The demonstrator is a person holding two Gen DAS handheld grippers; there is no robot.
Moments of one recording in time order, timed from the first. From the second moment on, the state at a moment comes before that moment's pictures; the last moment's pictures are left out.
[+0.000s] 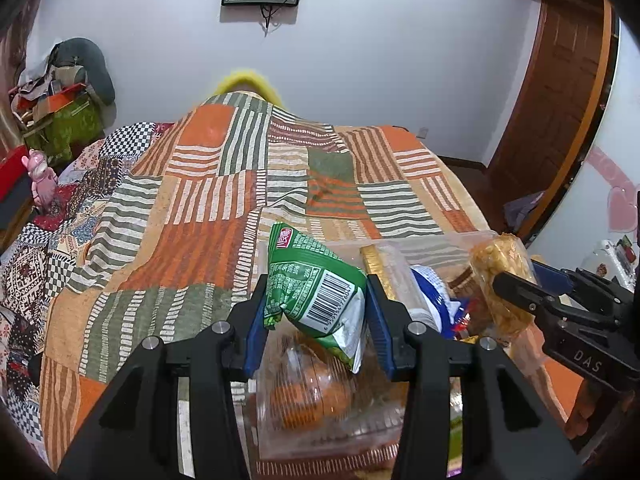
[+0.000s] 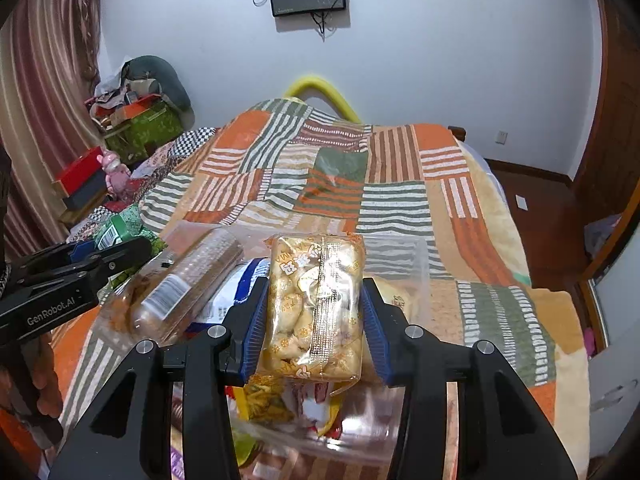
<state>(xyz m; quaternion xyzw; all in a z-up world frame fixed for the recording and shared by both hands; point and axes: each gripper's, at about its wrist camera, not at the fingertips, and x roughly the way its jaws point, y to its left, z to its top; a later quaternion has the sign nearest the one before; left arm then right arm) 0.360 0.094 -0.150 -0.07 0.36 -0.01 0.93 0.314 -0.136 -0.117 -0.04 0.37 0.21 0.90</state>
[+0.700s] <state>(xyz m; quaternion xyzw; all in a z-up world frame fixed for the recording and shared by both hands) 0.330 0.088 -0.126 -0.06 0.34 -0.01 0.94 0.301 -0.136 -0.099 -0.05 0.36 0.23 0.90</state>
